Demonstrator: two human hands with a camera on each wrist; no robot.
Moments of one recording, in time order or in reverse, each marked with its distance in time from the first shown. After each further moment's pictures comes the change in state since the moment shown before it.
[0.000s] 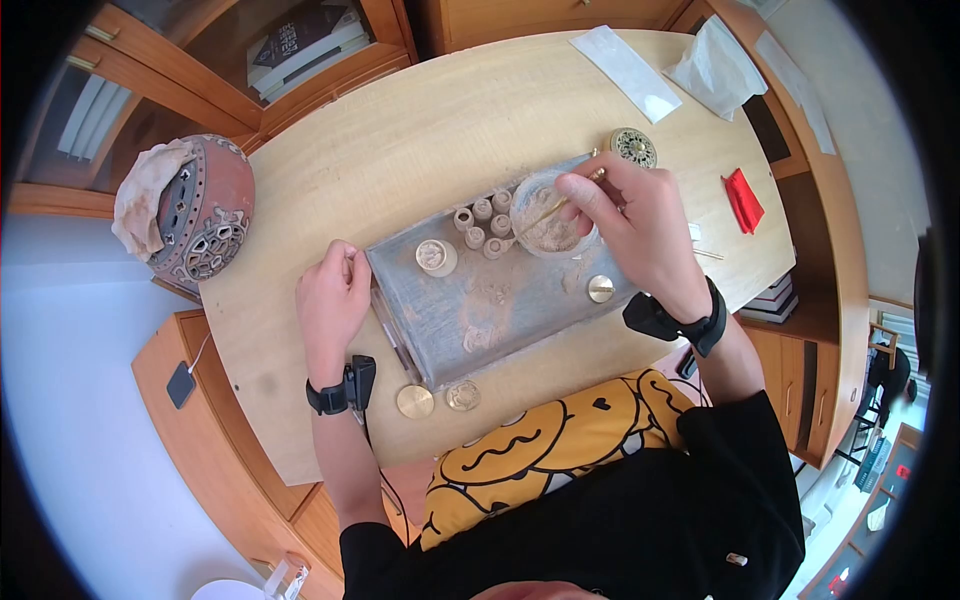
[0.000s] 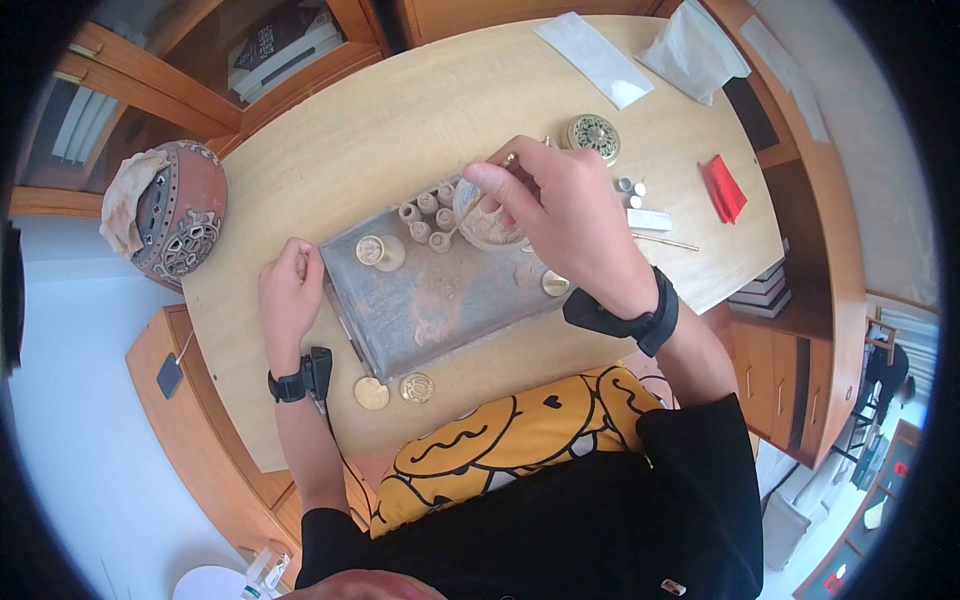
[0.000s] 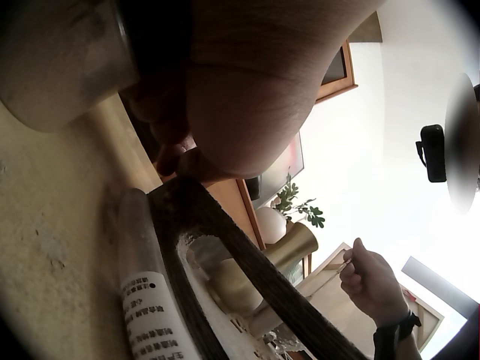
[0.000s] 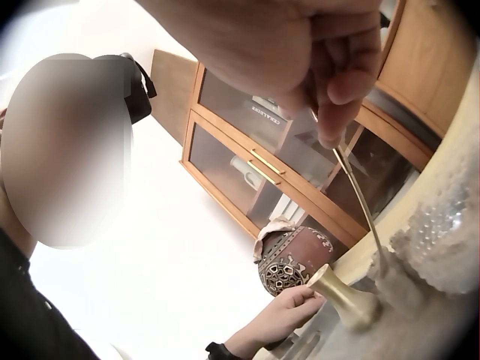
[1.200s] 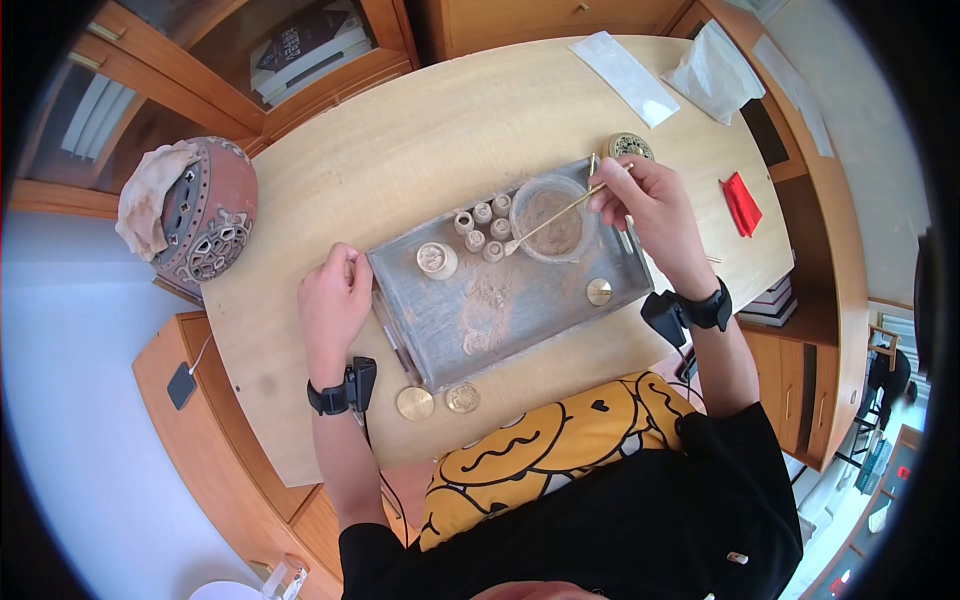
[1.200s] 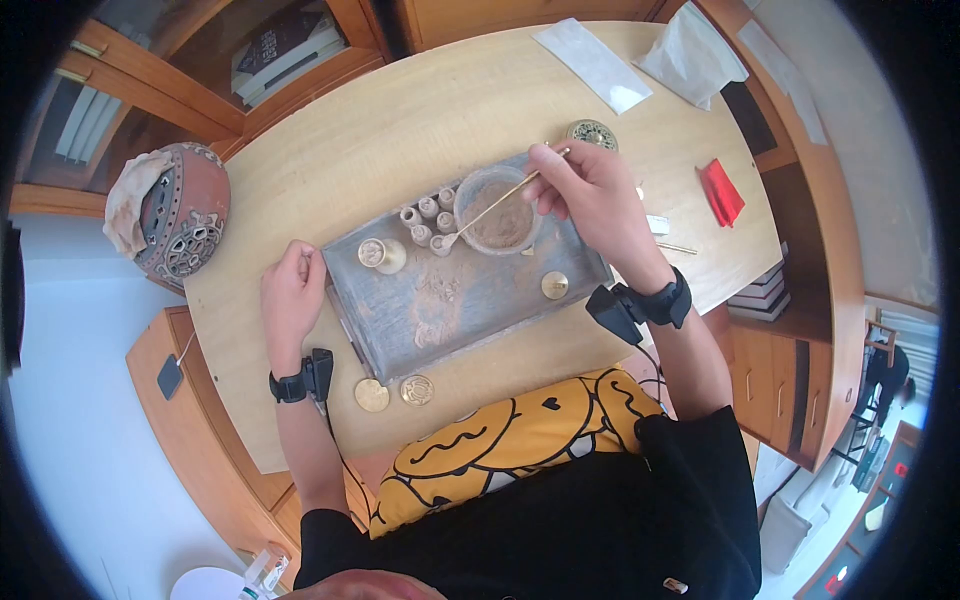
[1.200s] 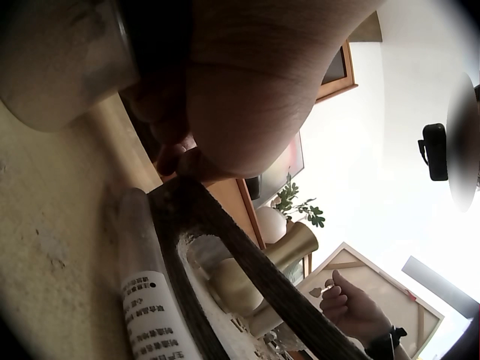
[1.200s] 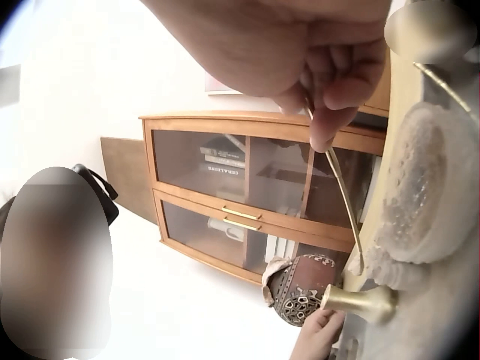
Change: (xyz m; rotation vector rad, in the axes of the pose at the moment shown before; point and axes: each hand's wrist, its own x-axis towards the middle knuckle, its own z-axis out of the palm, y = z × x) left_hand 0.000 0.002 -0.002 0.009 0.002 0.000; right_hand 0.004 0.046 -0.017 0.417 -0.048 0.314
